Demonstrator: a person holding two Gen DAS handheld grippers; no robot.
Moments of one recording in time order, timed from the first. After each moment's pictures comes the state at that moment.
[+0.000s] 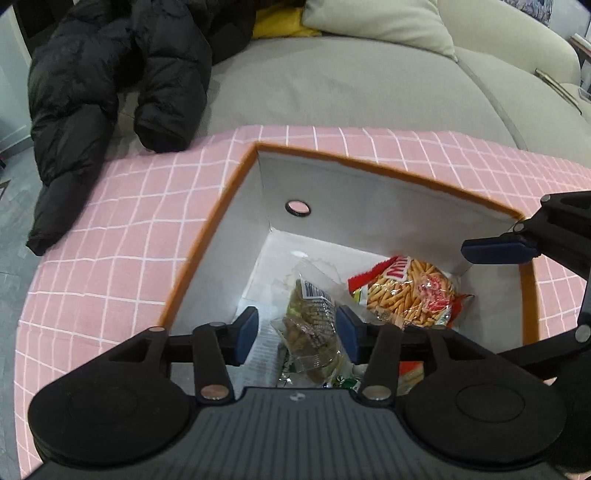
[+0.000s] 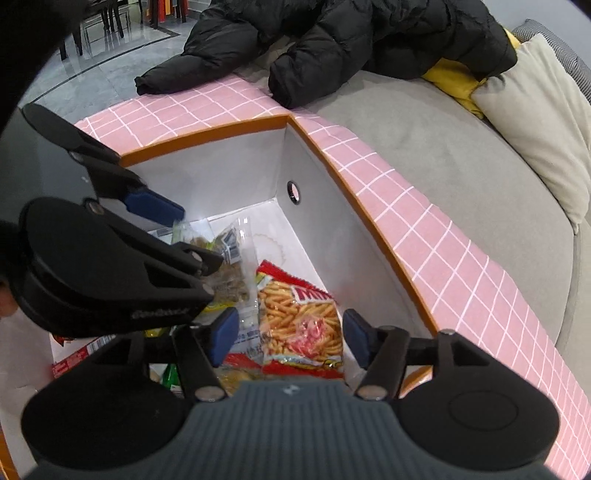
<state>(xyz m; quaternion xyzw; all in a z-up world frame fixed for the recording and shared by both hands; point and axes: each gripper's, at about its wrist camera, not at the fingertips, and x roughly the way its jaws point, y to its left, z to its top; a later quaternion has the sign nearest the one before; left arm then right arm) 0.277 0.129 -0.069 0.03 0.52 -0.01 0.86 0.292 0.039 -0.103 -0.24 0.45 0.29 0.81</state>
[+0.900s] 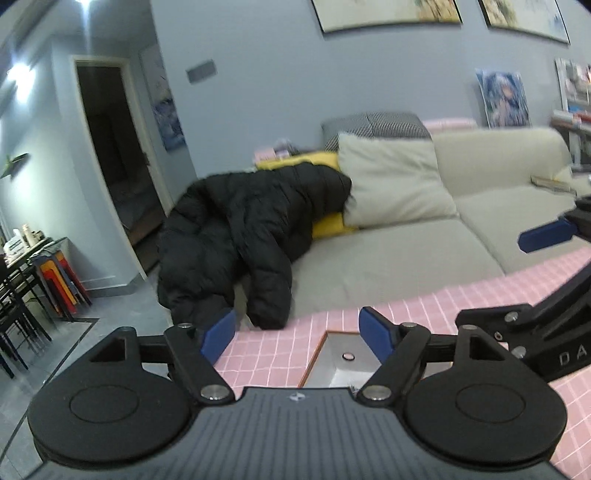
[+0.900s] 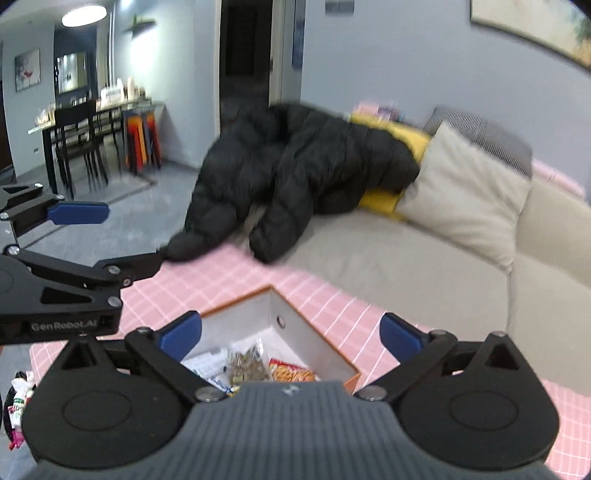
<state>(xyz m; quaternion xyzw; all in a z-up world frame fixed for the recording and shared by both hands) 0.099 0.081 0.132 0.12 0.24 0.07 0.96 0.145 -0.054 0.089 -0.10 0.26 0.27 0.92</state>
